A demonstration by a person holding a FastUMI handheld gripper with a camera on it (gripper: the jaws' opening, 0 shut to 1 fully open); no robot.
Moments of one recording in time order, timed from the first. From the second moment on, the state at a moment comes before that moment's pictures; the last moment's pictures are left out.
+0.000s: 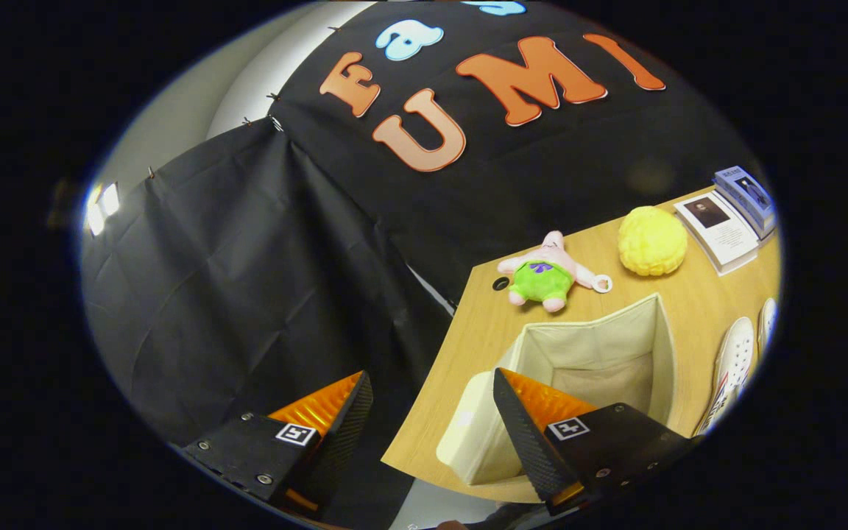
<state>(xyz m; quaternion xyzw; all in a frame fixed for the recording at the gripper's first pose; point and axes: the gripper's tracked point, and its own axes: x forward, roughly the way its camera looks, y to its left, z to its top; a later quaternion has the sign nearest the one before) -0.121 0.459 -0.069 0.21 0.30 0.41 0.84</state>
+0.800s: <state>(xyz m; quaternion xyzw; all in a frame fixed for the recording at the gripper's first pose) -0.025 0.194 -0.216 0.07 0.29 0.13 0.94</state>
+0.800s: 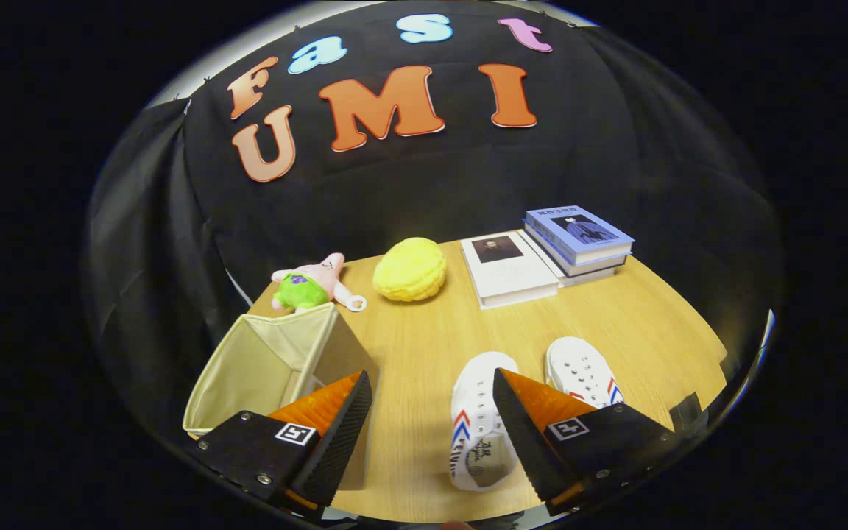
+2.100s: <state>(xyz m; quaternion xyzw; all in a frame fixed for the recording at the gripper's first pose) -0.033 0.170 -0.354 0.11 0.41 0.10 0.90</state>
